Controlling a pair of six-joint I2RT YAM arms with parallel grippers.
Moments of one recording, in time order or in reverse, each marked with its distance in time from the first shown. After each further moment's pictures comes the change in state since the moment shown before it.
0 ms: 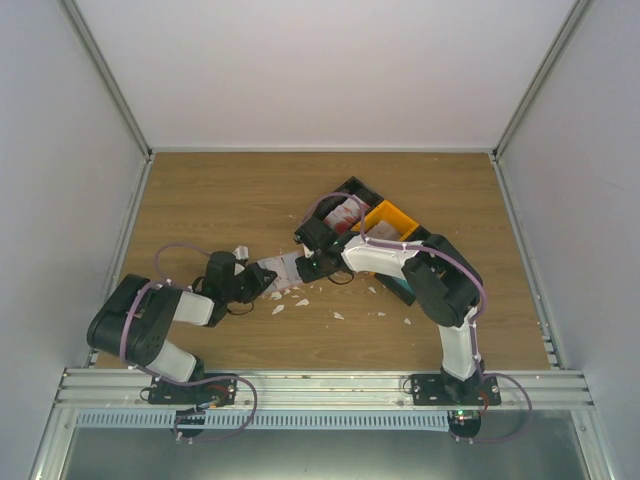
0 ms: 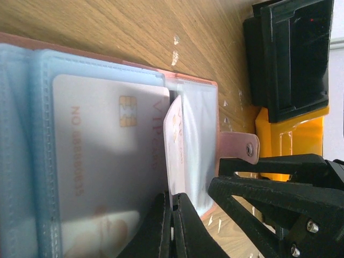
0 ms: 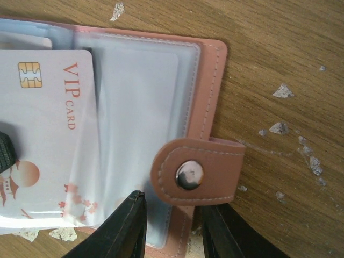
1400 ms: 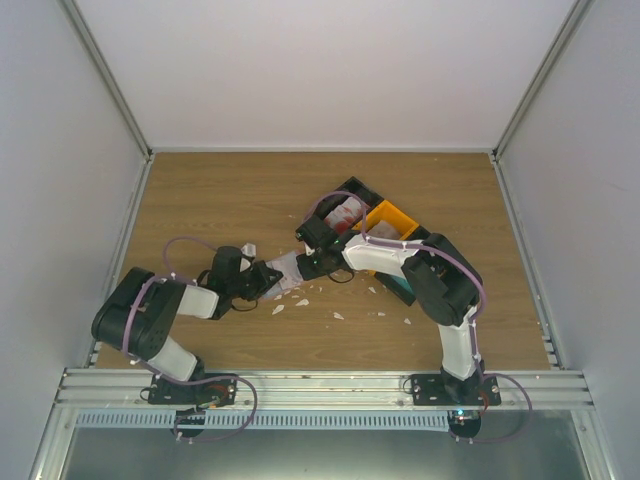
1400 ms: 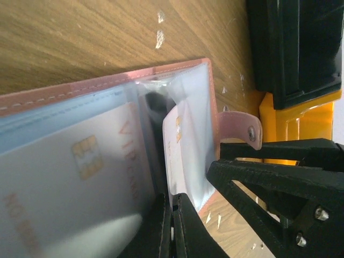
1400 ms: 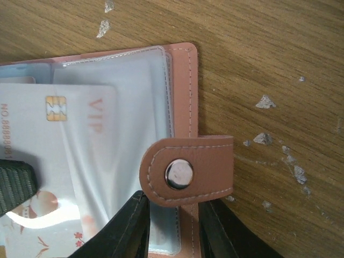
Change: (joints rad) left arm -0.025 0.061 0.076 -0.064 0.040 0.037; right arm -0.011 0.008 0.003 0.015 0.005 0.023
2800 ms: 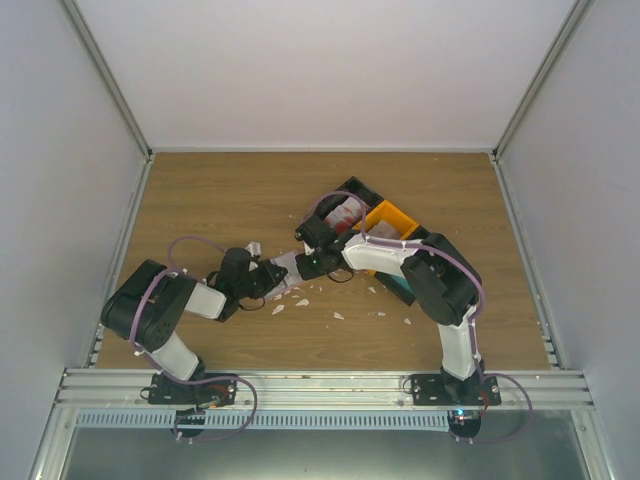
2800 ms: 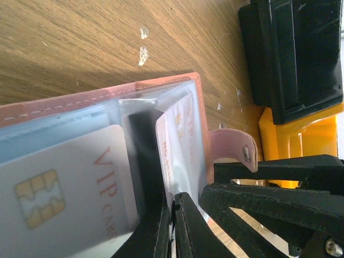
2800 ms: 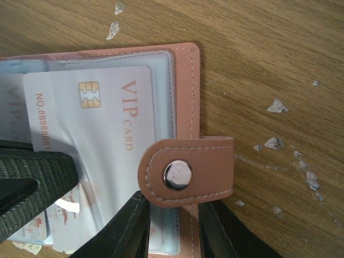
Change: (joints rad) left arm -0.082 0.051 0.001 0.120 -0.127 -0.042; right arm -0.002 0.006 0.005 0.008 -0.023 -0.001
